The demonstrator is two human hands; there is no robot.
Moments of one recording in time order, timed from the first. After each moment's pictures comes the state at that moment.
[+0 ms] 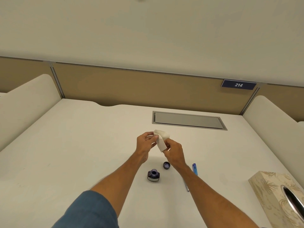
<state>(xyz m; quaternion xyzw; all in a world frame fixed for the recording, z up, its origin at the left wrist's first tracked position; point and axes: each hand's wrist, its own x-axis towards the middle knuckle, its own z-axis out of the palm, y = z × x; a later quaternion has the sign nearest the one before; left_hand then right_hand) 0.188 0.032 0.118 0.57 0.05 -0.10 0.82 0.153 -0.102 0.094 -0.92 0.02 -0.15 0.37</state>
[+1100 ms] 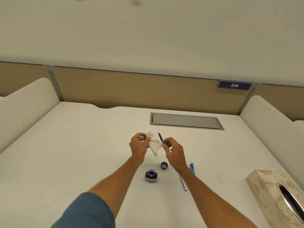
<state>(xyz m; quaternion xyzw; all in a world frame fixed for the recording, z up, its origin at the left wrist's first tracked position) 0.185 0.033 0.113 0.68 0.10 0.04 0.72 0.138 -0.111 0.102 -0.89 0.00 -0.21 0.41</state>
